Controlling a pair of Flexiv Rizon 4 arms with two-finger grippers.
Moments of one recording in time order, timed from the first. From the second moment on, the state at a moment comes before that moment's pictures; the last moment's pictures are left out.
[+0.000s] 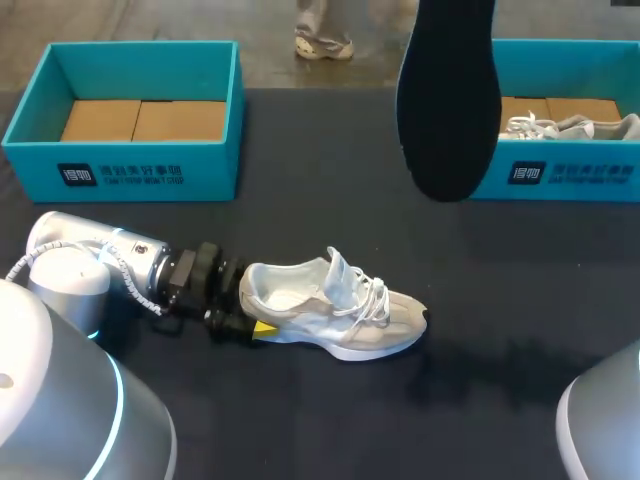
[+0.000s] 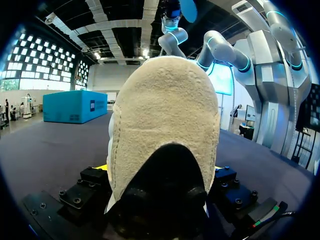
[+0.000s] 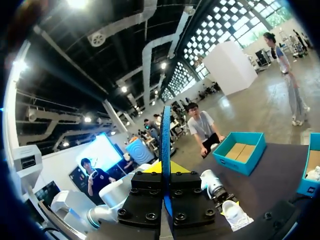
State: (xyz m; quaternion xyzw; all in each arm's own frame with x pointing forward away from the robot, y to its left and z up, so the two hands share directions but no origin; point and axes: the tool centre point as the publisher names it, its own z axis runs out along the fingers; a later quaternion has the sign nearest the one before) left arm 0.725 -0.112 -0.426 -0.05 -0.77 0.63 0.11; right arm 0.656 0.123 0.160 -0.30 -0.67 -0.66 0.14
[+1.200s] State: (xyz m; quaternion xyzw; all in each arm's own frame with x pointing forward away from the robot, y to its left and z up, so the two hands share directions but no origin) left arm 0.725 -0.112 -0.426 -0.05 -0.77 0.63 0.11; right arm 0.600 0.114 0.195 -0.32 -0.69 -0.63 0.13
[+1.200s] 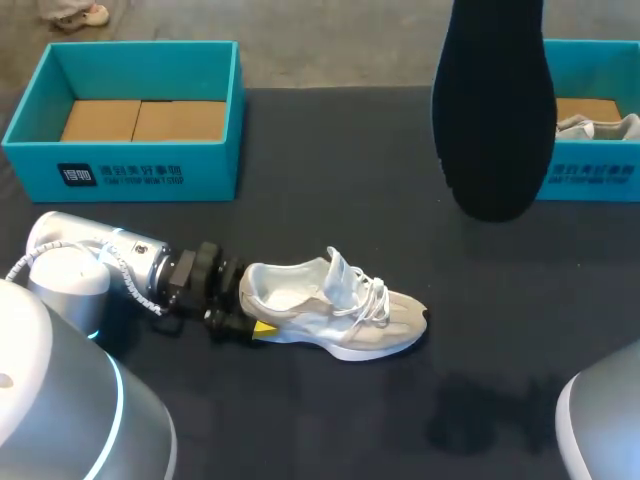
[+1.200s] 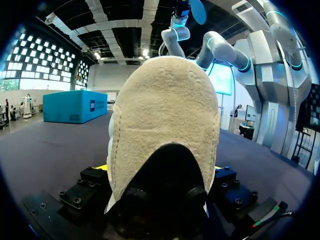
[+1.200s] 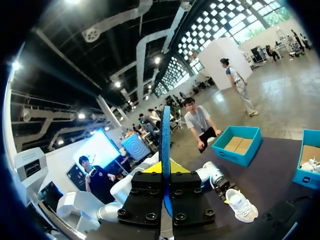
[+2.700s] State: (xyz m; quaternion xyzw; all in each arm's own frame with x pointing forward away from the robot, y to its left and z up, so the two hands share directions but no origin) left arm 0.725 -0.112 -0.426 -0.05 -0.77 0.63 0.11; right arm 0.592 0.172 0.134 -0.34 -0.66 -0.66 0.16
